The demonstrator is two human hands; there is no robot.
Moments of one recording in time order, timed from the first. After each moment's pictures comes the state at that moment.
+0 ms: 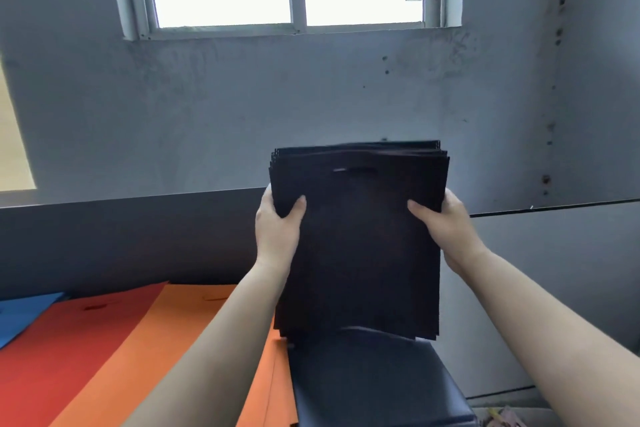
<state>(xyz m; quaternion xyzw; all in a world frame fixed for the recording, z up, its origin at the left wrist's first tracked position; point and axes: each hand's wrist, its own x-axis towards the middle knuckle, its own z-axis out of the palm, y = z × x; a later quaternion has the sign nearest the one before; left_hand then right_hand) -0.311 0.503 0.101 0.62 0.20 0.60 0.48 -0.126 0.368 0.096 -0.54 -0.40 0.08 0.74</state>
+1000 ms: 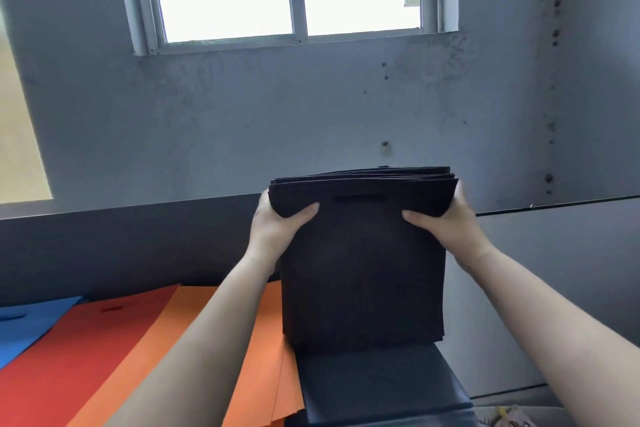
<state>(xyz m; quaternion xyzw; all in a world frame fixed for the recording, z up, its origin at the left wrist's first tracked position) -0.334 0.504 0.116 0.68 0.23 0.53 0.44 -0.125 0.346 0.098 -0.59 -0.40 0.01 0.70</state>
